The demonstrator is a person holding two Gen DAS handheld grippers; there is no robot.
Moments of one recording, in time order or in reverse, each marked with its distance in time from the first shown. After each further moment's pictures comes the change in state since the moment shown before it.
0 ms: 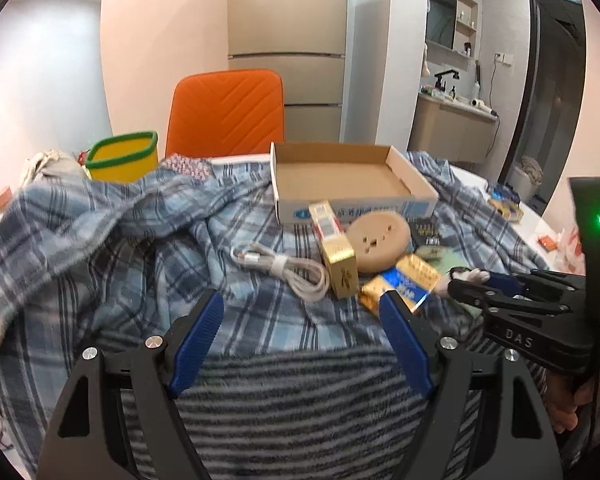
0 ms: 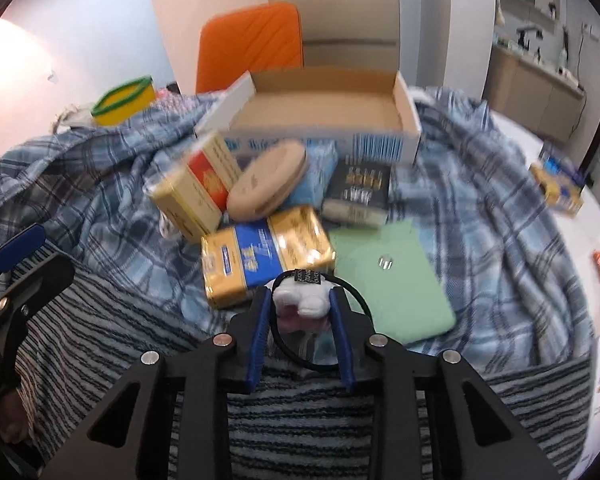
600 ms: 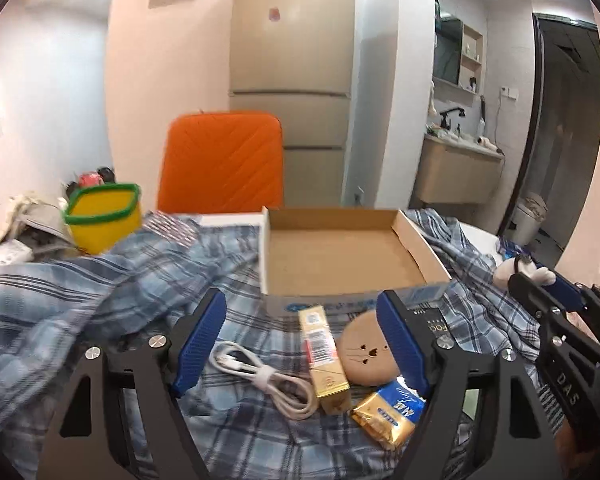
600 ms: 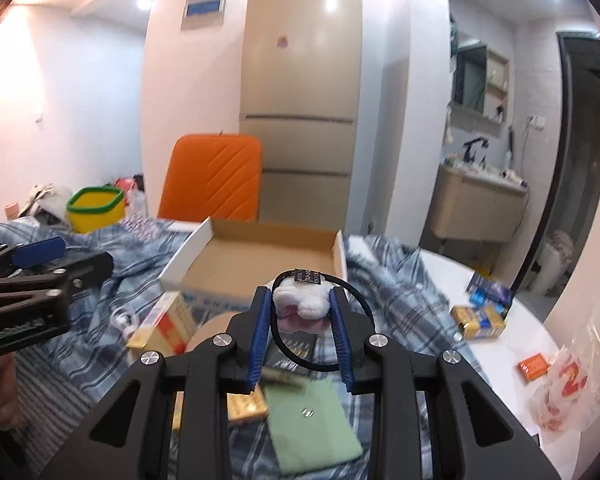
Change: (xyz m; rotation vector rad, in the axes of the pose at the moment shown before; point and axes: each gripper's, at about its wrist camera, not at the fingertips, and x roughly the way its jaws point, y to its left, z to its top) left arm 0.054 -0.010 0.061 -0.033 -0.109 -0.010; right arm -0.047 -0.001 0.043 -0.045 -0.432 -0.222
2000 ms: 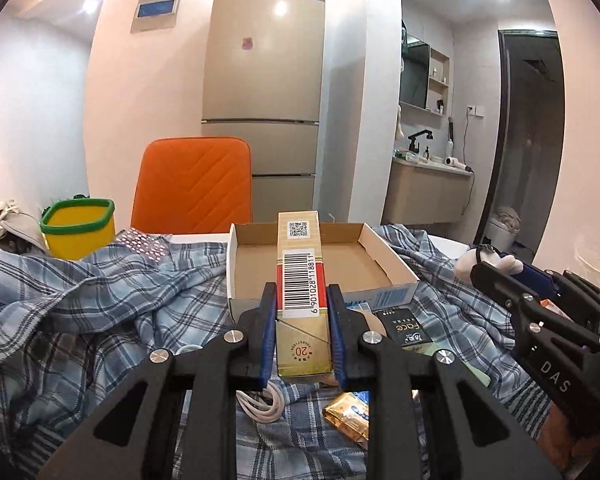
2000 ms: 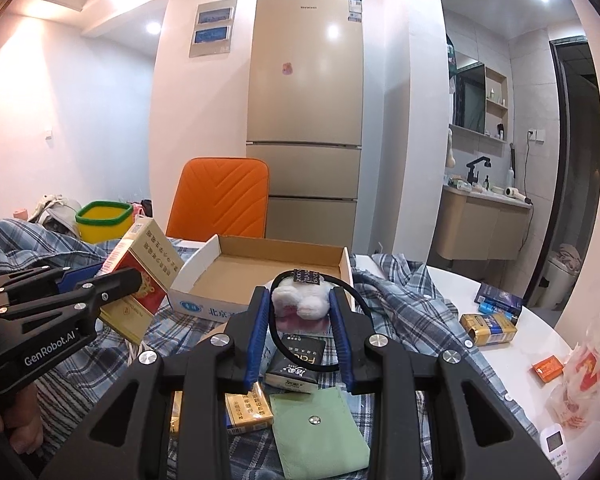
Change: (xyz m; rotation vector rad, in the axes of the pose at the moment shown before) left arm -0.021 -0.009 -0.029 0.036 -0.159 -0.091; right arm -0.009 -0.003 -0.023 0.015 -0.099 0.059
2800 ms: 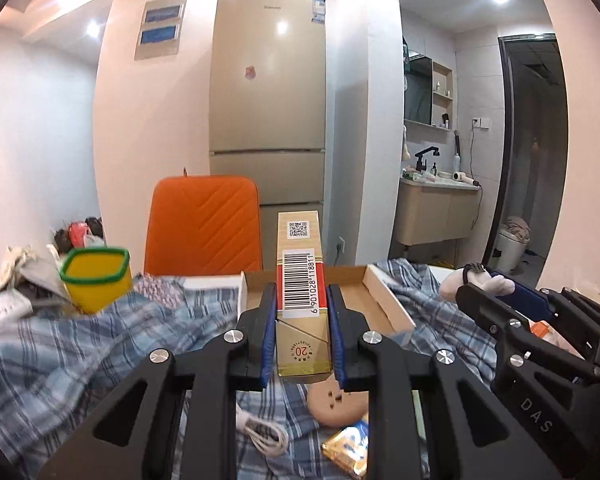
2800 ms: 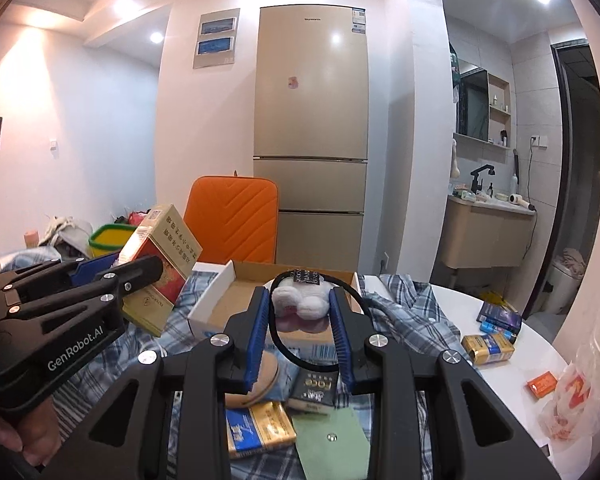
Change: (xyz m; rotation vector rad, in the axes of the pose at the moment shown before) left arm -0.023 -0.016 0.059 0.042 -0.066 0.052; right arm -0.017 0.013 0.049 0.017 -0.019 0.010
